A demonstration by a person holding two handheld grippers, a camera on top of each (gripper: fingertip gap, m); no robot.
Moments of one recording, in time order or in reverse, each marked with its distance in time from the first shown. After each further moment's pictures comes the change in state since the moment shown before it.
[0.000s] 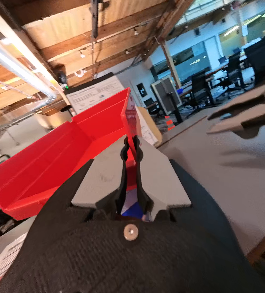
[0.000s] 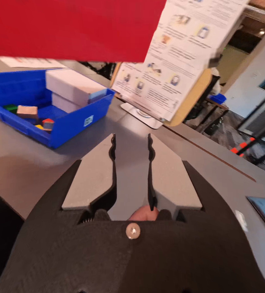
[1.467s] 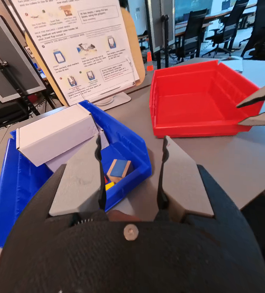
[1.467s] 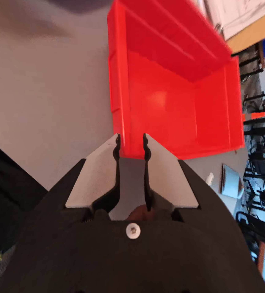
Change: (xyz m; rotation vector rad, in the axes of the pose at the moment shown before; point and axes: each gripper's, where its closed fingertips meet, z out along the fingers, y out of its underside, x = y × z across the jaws) left arm 0.041 0.146 0.033 -0.396 0.125 -0.297; right arm -0.004 0.141 -0.001 -0.588 -0.120 -0.413
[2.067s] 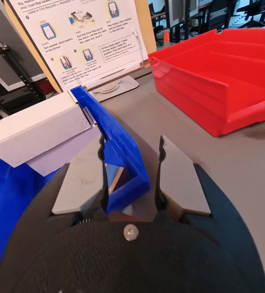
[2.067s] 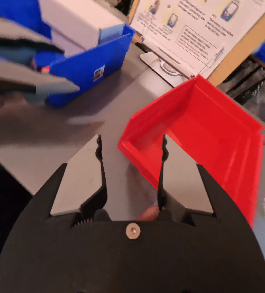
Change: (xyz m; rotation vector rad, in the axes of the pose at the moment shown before) left arm 0.010 0.034 0.062 -0.078 -0.106 0.030; right arm 0.011 -0.073 -0.019 0.338 -0.049 0.357
